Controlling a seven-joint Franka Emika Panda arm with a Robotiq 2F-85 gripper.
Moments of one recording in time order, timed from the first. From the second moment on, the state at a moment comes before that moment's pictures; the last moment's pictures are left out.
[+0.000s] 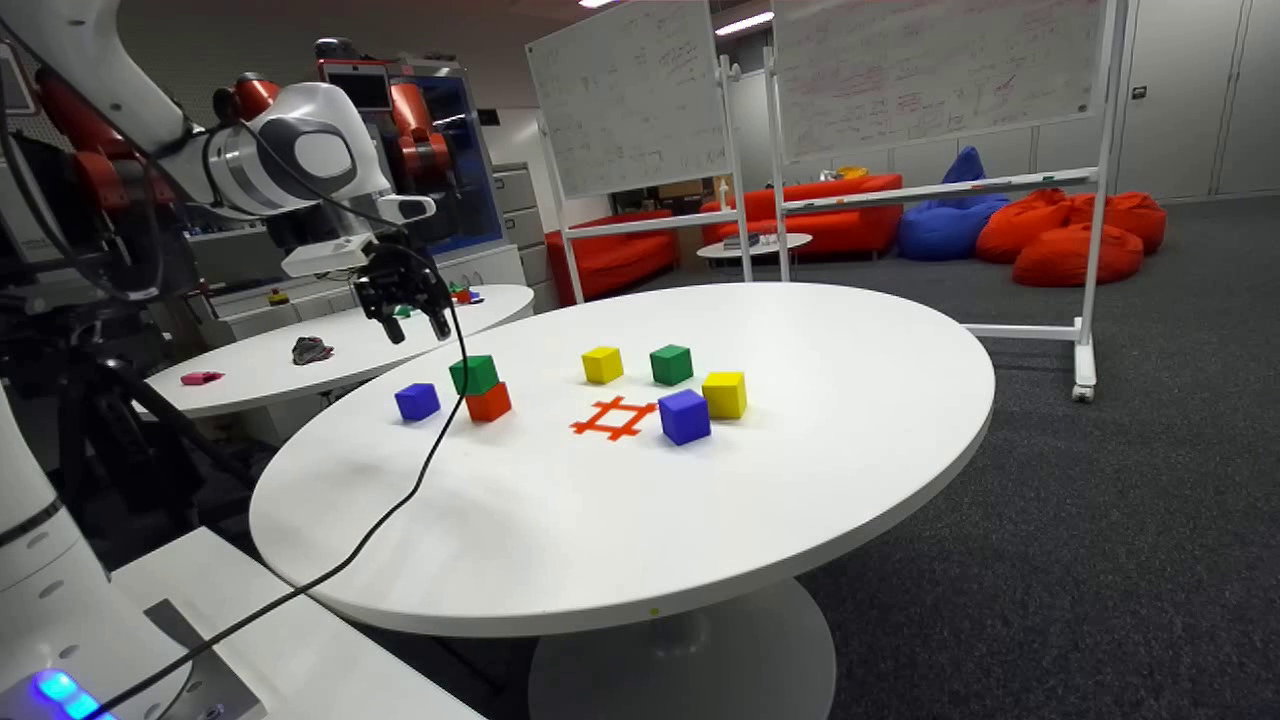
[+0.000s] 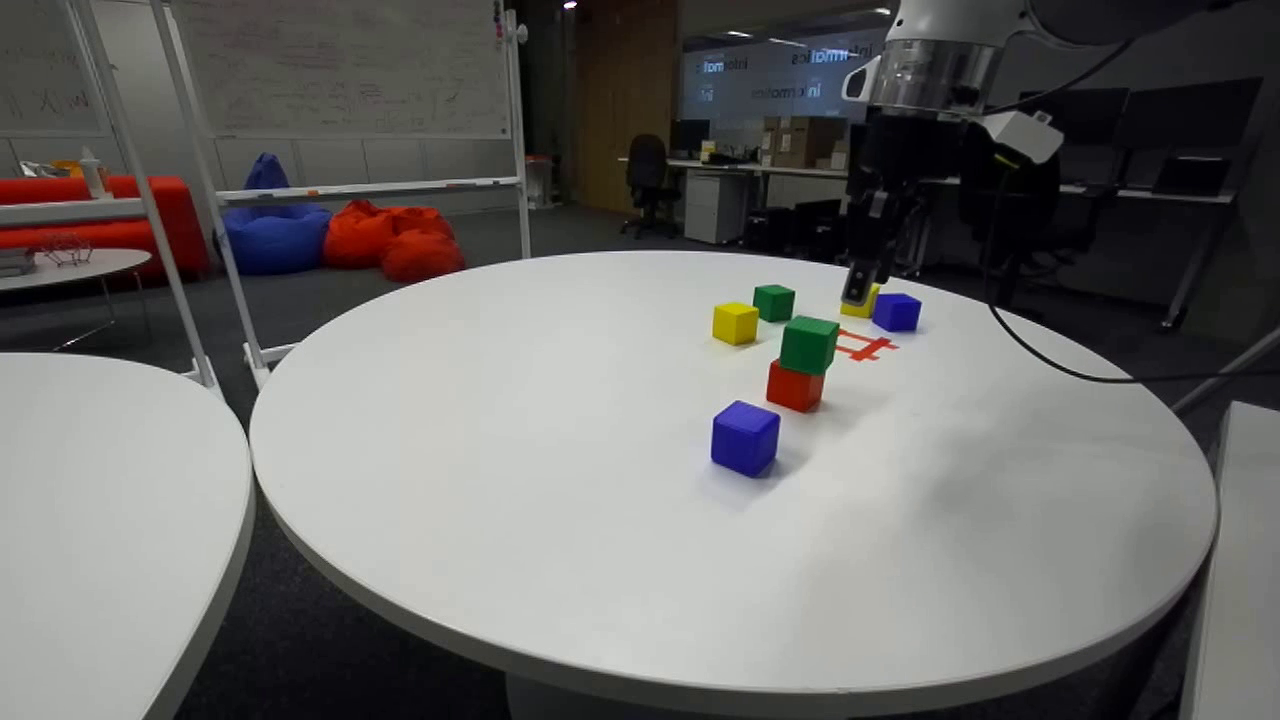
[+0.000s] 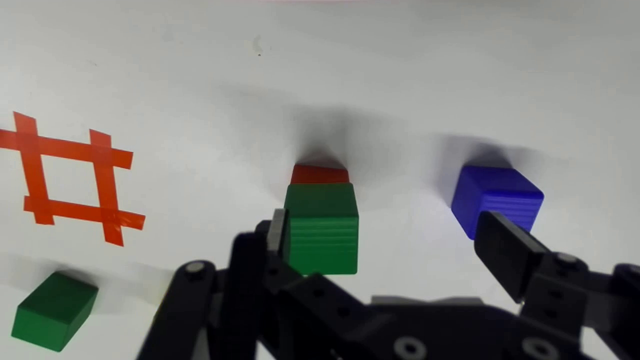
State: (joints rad) arm 0.16 -0.10 0.16 -2.57 -0.03 2.61 0.10
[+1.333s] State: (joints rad) arm 0.15 -0.02 0.13 -2.53 -0.03 2.62 0.09
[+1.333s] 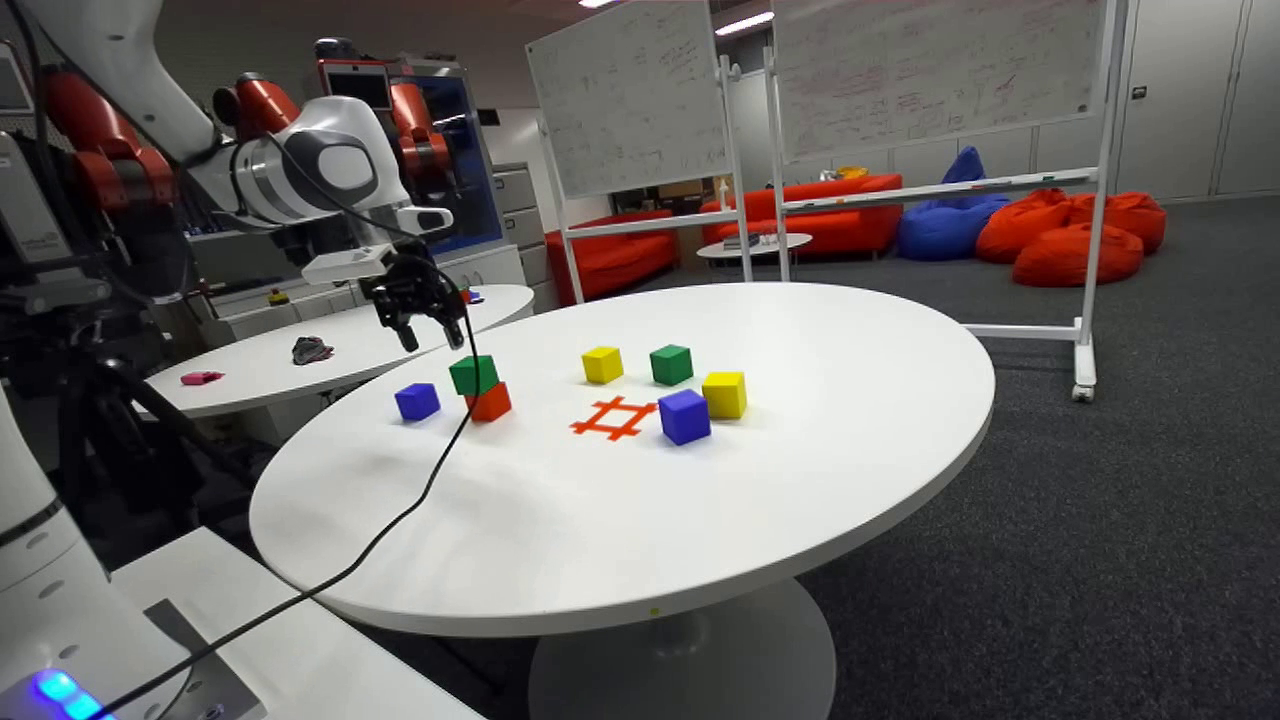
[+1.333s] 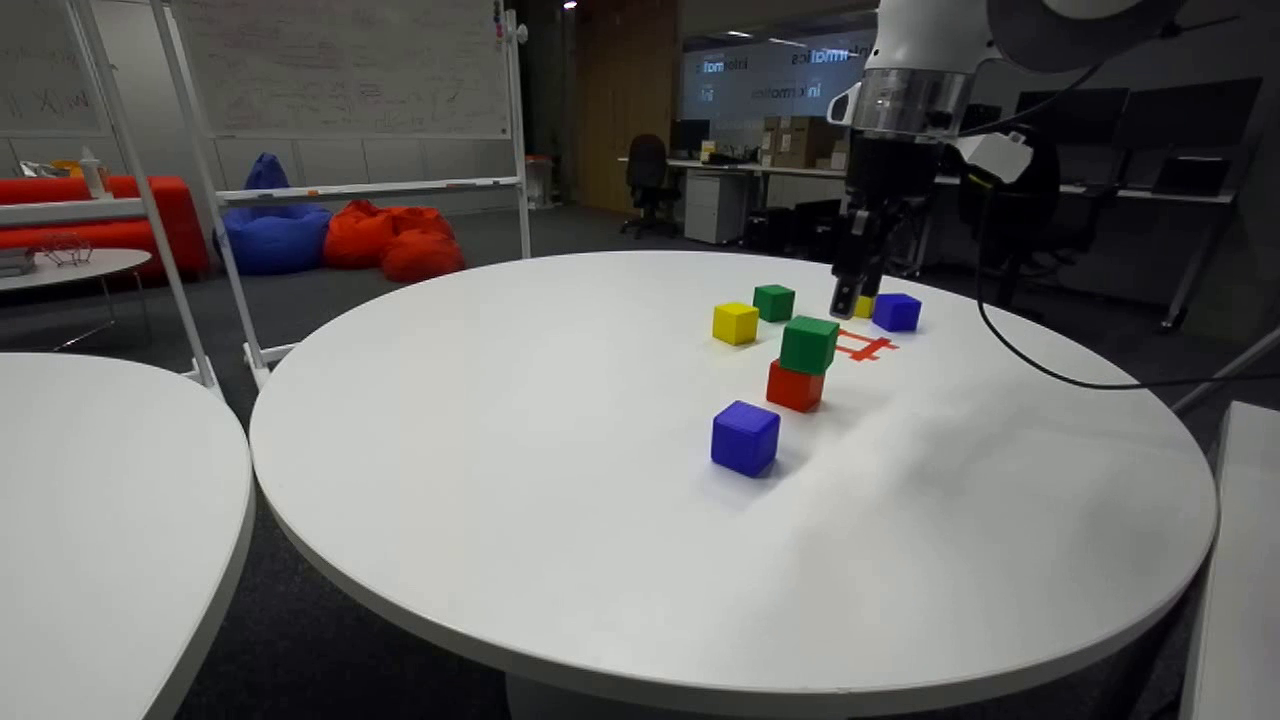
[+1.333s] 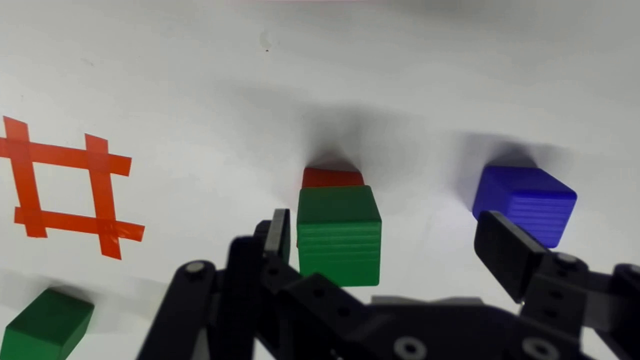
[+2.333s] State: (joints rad) arm 0.15 0.15 0.11 -2.40 -0.04 2.62 0.07
